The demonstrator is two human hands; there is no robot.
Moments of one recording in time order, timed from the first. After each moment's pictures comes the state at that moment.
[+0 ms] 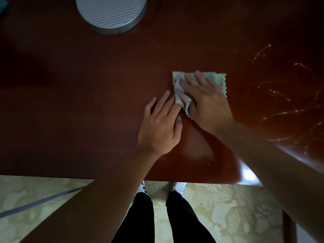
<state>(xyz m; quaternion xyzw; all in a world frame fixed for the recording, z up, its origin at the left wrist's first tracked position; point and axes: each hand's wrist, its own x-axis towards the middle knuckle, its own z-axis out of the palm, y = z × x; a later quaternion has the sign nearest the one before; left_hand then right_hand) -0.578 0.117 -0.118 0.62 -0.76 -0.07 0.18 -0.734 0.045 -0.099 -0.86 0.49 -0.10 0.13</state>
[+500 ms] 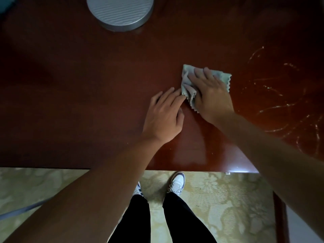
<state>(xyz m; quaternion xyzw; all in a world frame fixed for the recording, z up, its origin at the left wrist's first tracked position) -0.569 0.117 -0.113 0.60 -0.77 -0.09 0.22 -0.730 0.051 -0.096 -0.83 0.54 -0.07 0.12</state>
